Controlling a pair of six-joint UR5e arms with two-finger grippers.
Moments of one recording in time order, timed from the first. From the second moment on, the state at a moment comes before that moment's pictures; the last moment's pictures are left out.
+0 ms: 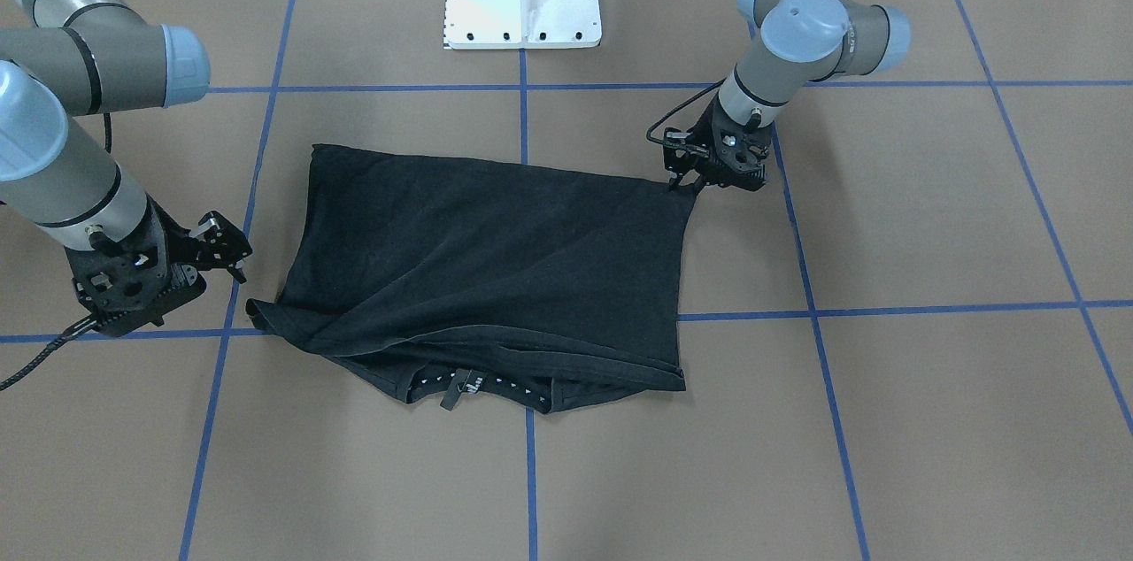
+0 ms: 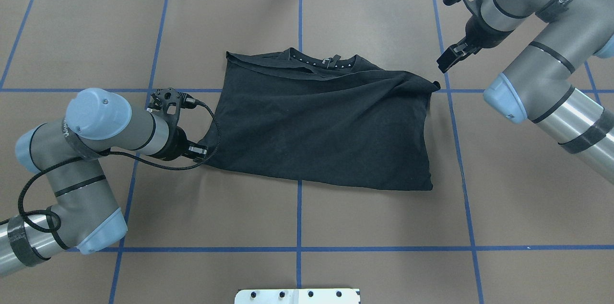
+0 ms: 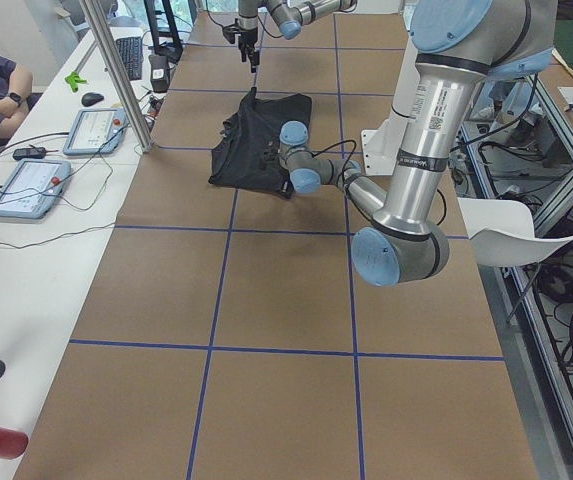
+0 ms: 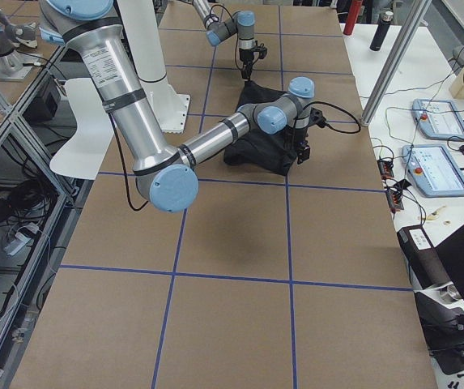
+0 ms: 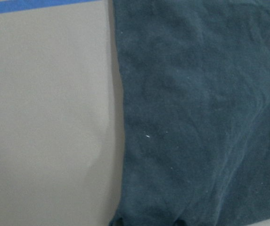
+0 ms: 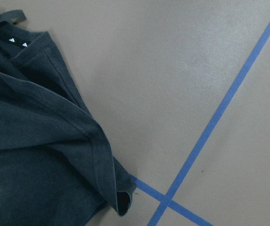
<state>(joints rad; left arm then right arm) -0.58 -1.88 -1.72 -2.10 -1.97 -0.99 0.98 -1.12 1.63 -1.50 2.13 0.26</state>
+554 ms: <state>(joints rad) -0.65 -1.88 -1.70 -2.09 -1.94 -0.95 0.98 -1.12 1.63 -1.50 2.13 0.26</state>
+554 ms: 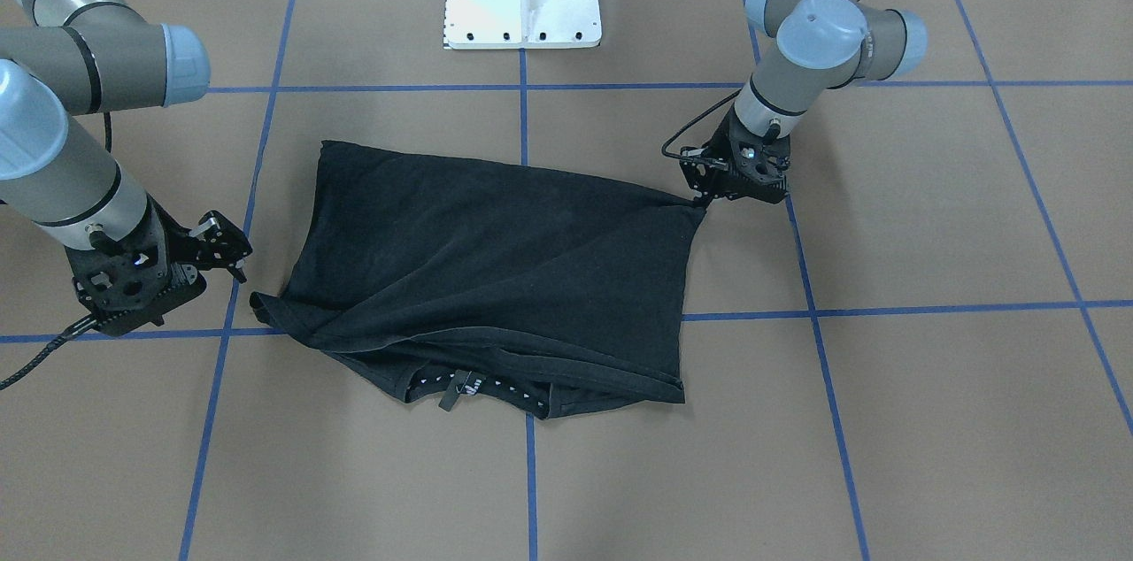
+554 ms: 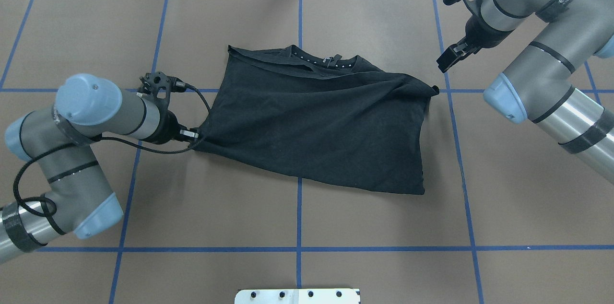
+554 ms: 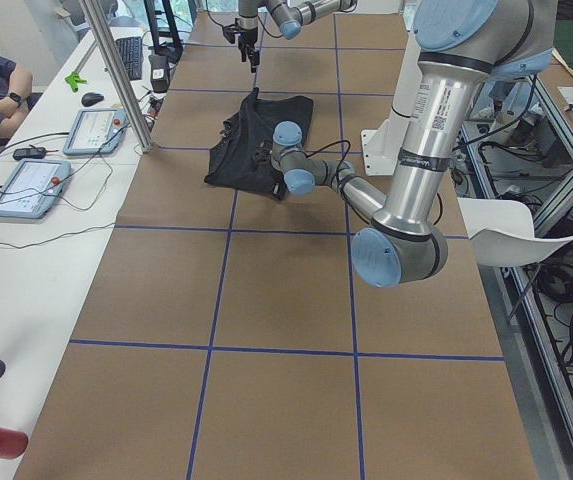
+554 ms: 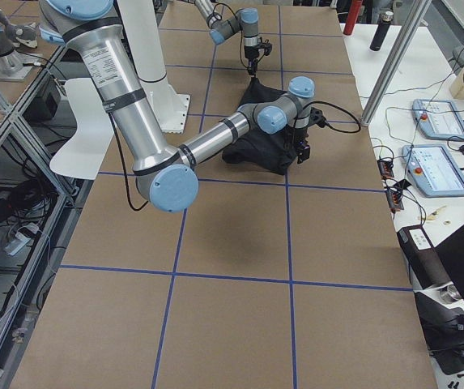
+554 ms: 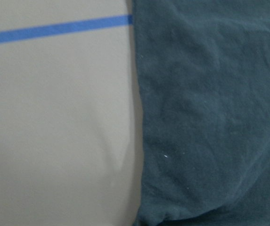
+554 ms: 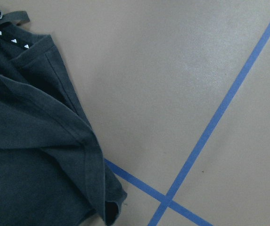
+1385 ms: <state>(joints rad) -0.90 -2.37 -1.00 -2.21 -1.81 -0.71 0.98 -1.11 1.62 -1.50 2.13 0.26</state>
